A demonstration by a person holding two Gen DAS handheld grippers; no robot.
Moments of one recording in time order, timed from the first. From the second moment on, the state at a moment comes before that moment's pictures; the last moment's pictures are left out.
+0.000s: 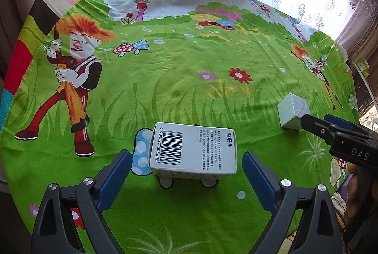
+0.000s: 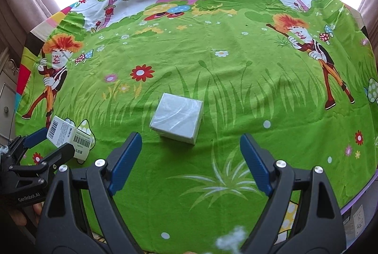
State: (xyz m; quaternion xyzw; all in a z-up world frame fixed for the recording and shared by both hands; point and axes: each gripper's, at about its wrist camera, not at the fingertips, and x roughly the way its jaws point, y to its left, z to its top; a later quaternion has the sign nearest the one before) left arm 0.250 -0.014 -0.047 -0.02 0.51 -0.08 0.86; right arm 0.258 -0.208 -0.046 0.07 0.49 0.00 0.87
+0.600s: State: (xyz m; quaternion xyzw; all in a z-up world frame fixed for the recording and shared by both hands) left arm 0.257 -0.009 -0.058 -0.04 0.51 -0.07 0.86; right arm 0.286 -0.196 -0.079 0.05 0.51 -0.03 0.86
